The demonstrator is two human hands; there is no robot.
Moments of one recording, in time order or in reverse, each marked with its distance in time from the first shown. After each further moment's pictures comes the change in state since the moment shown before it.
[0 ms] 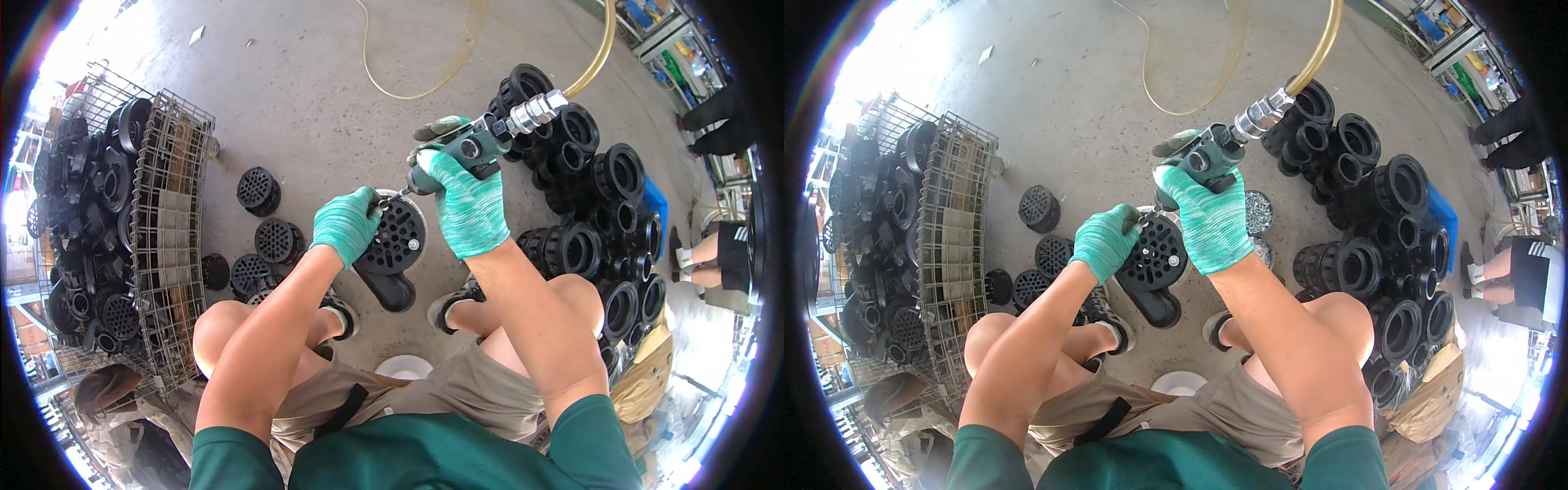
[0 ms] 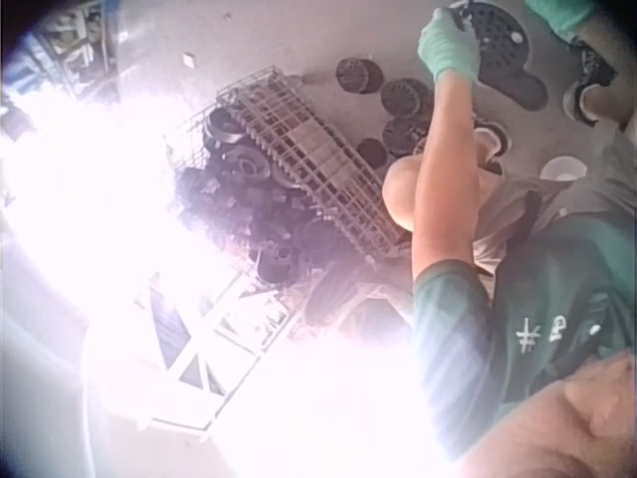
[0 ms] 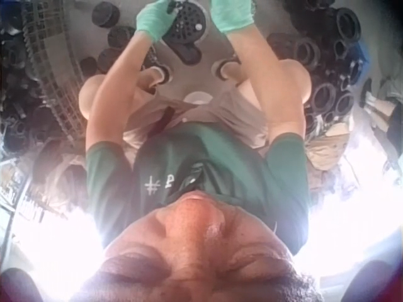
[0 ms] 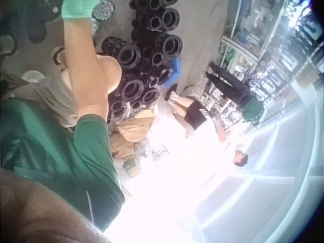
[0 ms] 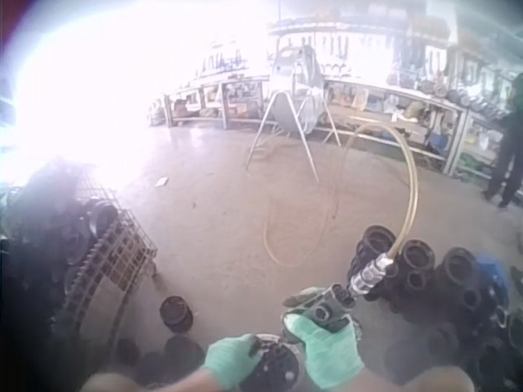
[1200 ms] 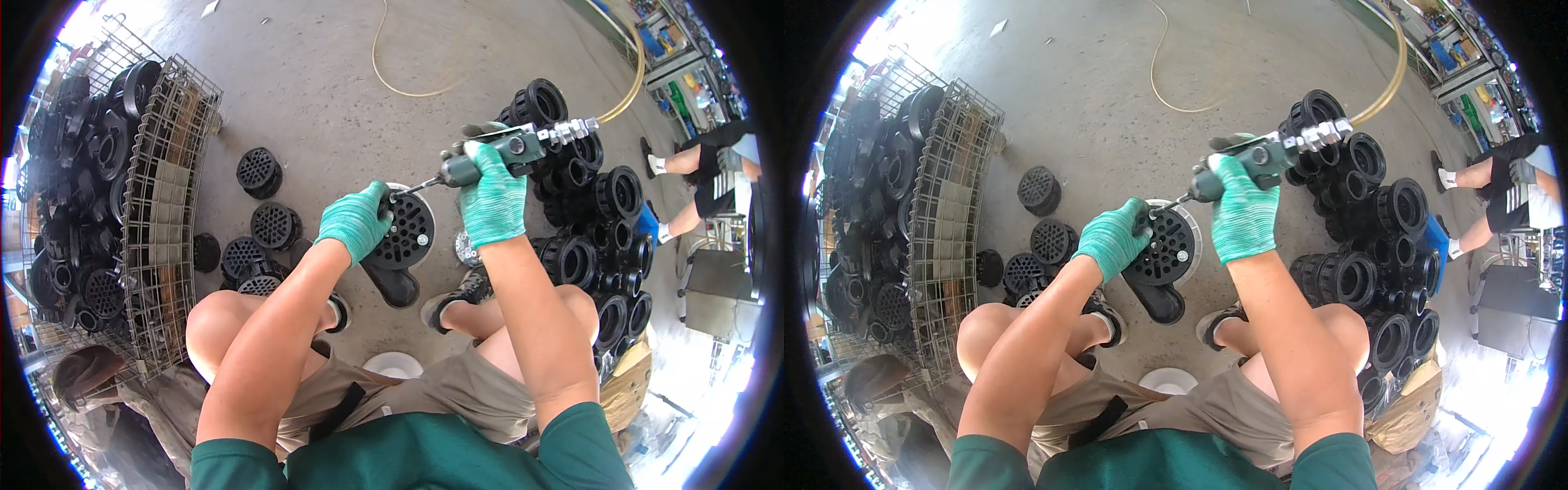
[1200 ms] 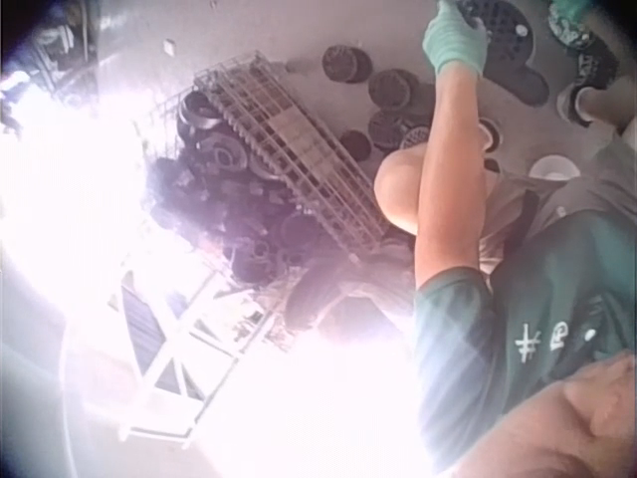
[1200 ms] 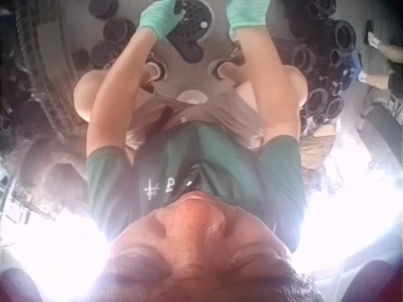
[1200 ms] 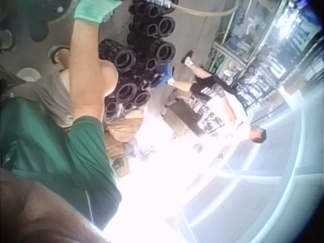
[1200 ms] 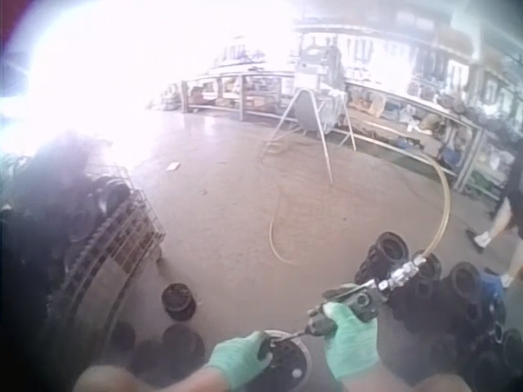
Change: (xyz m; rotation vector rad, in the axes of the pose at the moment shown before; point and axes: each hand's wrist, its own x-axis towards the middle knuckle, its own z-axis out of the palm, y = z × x) left_hand -0.011 -0.008 -0.007 -0.007 -0.133 -0.040; right_hand 0.013 0.018 -0.005 0.115 0.161 -0.061
